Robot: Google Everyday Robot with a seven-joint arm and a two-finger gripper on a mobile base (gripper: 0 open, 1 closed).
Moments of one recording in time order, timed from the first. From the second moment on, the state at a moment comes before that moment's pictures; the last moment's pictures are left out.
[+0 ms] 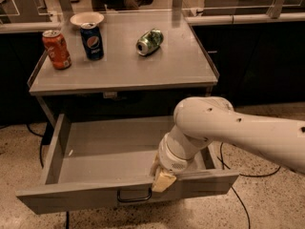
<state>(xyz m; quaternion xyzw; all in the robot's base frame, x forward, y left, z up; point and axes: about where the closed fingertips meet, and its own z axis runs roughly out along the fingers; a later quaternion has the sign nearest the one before) 0.422 -0.022 0.665 -0.70 0.69 0.14 0.13</state>
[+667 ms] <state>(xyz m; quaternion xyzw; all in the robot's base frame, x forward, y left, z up) 0.434 -0.022 0.663 -0.70 0.69 0.13 0.13</state>
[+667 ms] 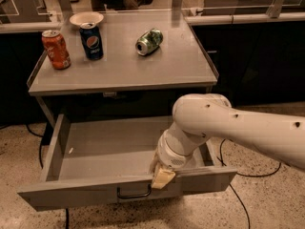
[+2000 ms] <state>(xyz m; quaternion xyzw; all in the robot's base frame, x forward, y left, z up) 0.465 -0.021 0.660 -0.71 0.68 0.12 0.13</state>
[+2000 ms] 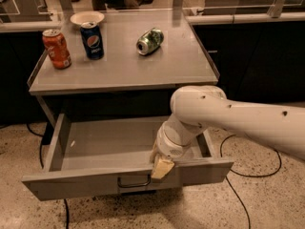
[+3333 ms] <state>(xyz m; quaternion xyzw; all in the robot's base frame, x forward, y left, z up) 0.486 -0.018 0.662 -0.71 0.68 0.12 0.14</state>
